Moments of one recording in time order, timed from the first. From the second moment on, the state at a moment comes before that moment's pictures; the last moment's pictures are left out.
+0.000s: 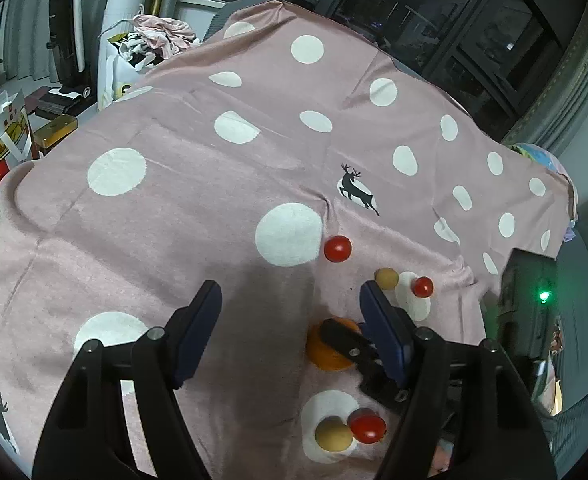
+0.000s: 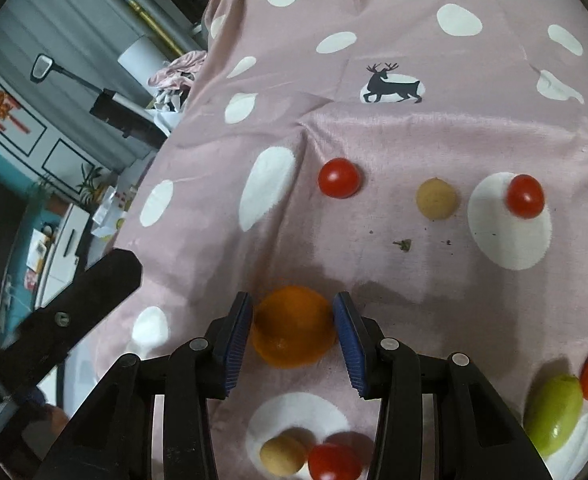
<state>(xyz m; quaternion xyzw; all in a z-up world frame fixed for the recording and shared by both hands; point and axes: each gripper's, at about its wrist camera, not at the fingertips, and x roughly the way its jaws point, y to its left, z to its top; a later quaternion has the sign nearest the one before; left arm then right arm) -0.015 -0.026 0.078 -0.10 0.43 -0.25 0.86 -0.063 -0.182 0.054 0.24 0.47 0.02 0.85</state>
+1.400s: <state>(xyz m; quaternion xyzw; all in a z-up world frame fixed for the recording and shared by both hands) -0.040 -0.092 0.044 0.00 0.50 -0.30 0.81 -0.074 -0.233 0.043 0.39 0.45 0.08 0.80</state>
